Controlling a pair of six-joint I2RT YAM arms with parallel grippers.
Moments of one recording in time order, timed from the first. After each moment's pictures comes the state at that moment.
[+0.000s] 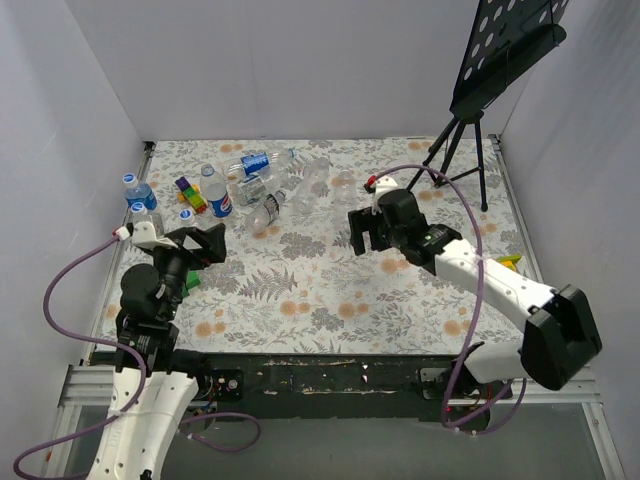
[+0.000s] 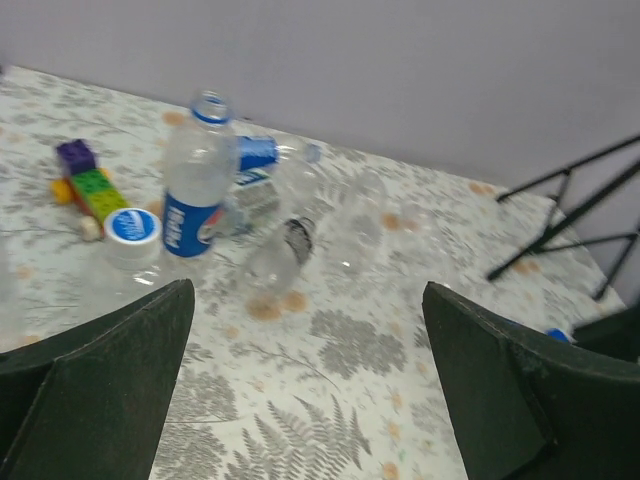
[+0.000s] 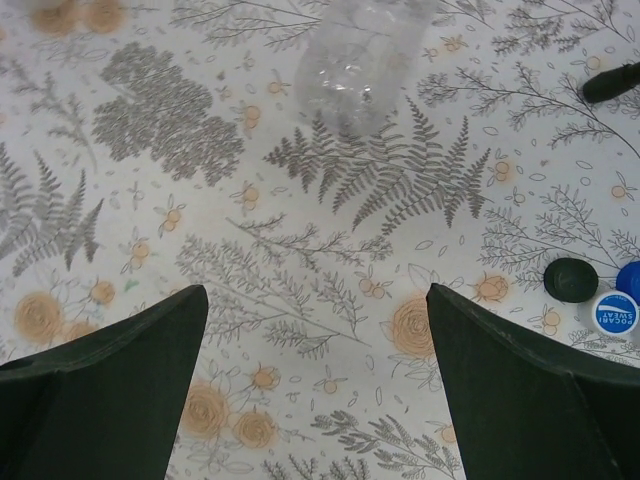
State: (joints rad) left arm -0.14 0.40 0.63 -0.18 -0.11 -0.35; right arm 0.70 1.28 0.94 -0.30 0.10 0.19
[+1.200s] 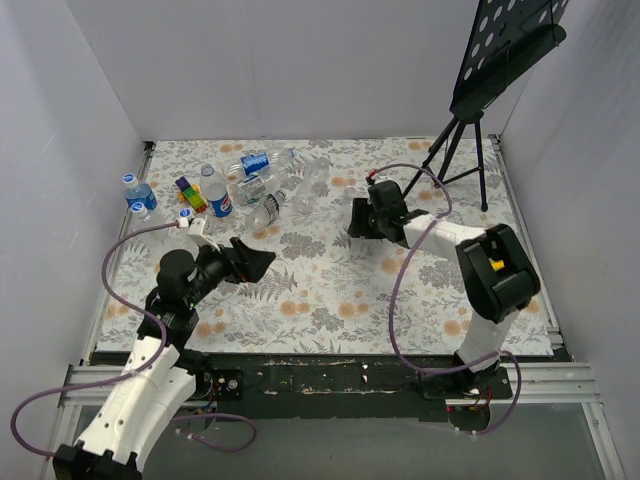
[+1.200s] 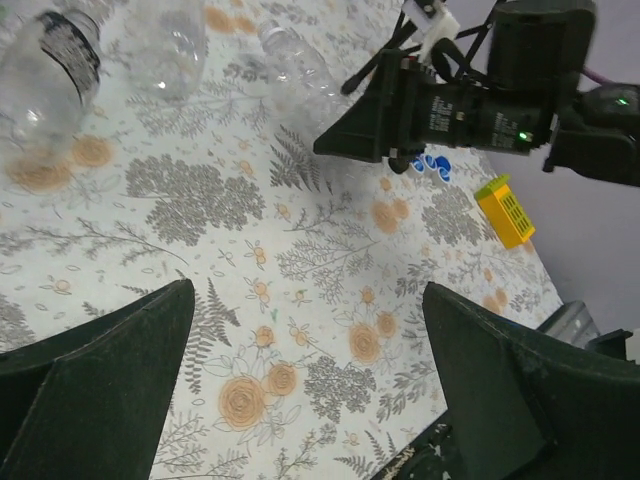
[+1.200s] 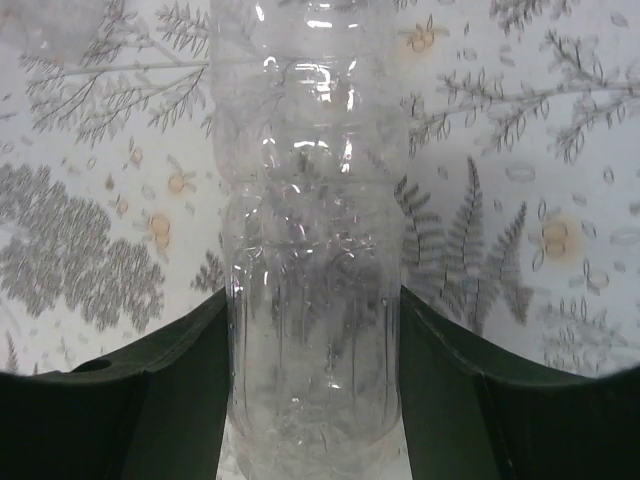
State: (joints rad) left arm -0.27 0.51 0.46 -0.09 0.33 -0.51; right arm 0.53 1.86 1.15 -0.09 0.03 0.42
